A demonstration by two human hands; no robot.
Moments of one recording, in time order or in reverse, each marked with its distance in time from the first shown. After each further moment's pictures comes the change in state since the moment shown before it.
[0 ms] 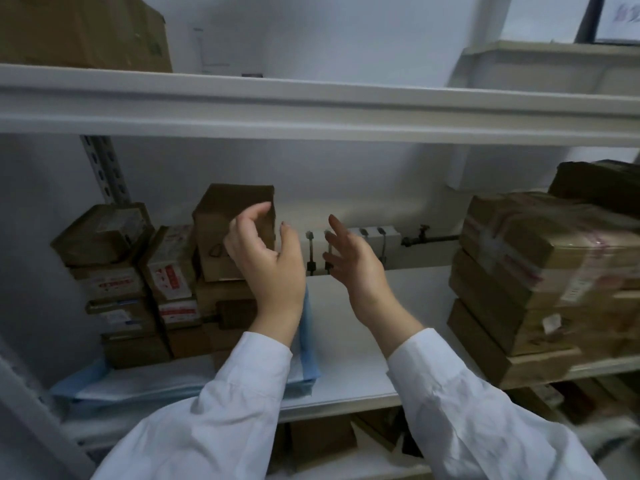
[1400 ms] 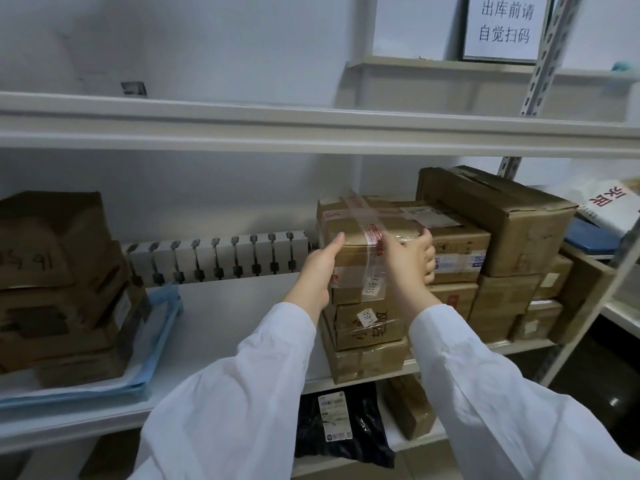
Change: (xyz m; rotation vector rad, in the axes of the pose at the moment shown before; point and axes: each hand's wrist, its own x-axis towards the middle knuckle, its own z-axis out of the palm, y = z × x) left_hand -0.191 0.111 0.270 -0.200 -0.707 -1.036; right_hand -0.012 -0.058 -0.361 -0.535 0.749 0.064
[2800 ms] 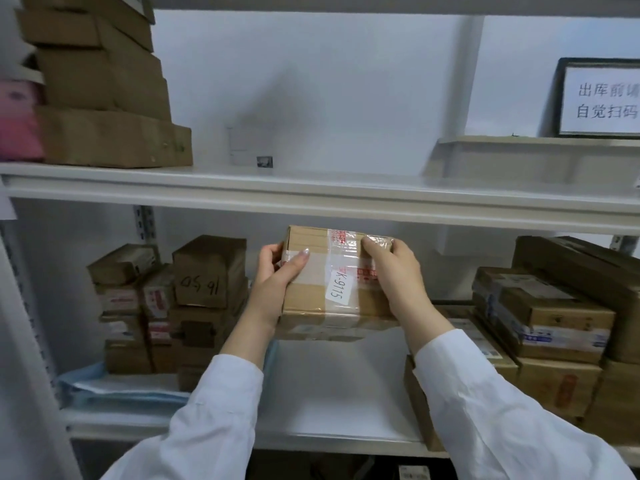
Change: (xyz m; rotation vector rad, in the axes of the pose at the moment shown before) left_hand -0.114 0.076 -0.198 0.016 0.170 0.582; right_hand -0.132 -0.123 0.063 0.236 -0.462 -0.322
